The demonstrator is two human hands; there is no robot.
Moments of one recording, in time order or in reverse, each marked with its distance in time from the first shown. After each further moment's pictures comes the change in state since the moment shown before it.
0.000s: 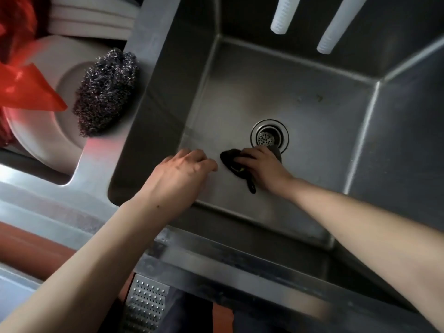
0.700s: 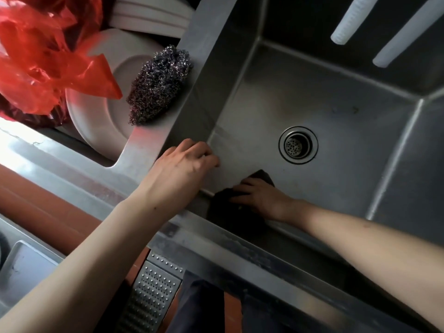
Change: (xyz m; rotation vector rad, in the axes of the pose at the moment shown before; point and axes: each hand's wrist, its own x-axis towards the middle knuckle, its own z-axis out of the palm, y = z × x) left_hand -0.038 -0.033 -0.029 0.085 0.121 -0.019; right_hand 0.001 -0.065 0.030 -0.014 -0.247 -0.486
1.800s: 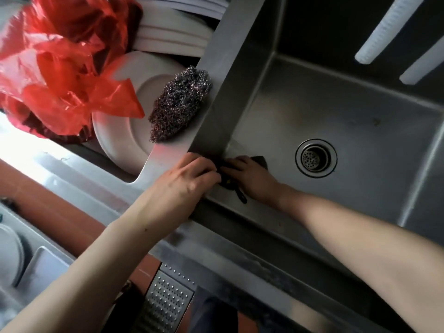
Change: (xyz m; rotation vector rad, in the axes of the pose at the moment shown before) left_hand -0.016 -0.023 -0.023 -0.114 -0.001 0.119; right_hand 0.103 0.024 -0.013 -0.048 0.185 0.190
